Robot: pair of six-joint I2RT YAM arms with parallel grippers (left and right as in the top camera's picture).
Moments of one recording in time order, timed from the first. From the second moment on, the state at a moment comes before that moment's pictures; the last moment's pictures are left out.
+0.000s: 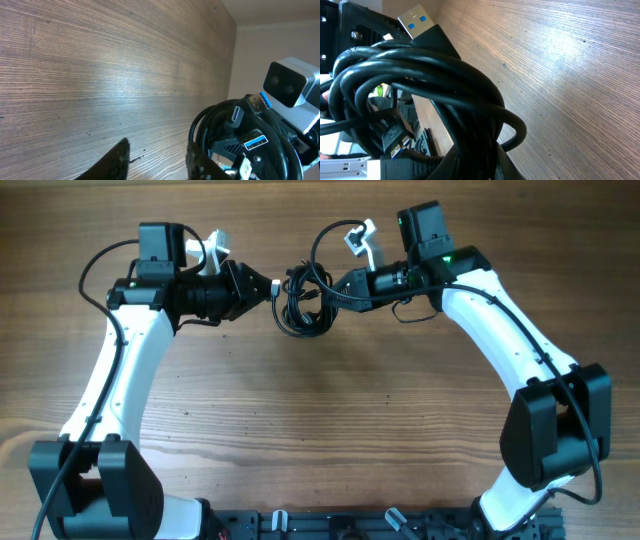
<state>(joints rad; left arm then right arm) -0.03 1.62 1.28 -0.67 0.79 -0.50 0.32 1.86 1.48 -0.63 -0.96 0.11</state>
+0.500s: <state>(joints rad) 0.03 1.62 1.28 -0.78 0.72 -0.50 0.32 1.86 1.48 -0.65 -0.84 0.22</state>
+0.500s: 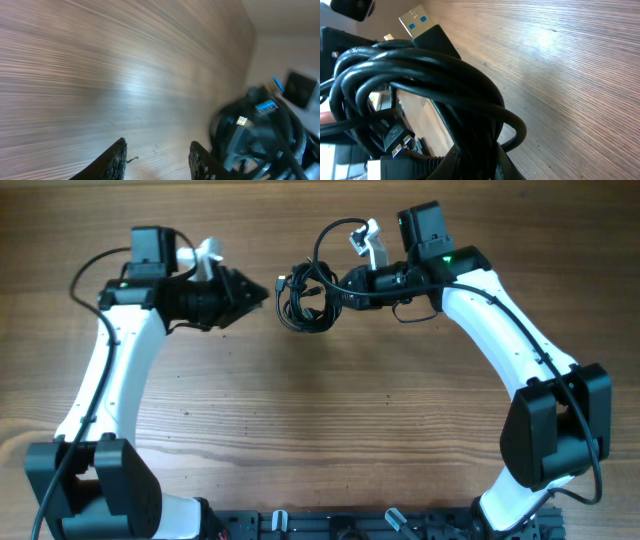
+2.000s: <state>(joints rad) -0.23 1.67 1.28 -0.63 0.57 -0.81 0.30 1.86 1.48 -0.68 -0.63 0.29</state>
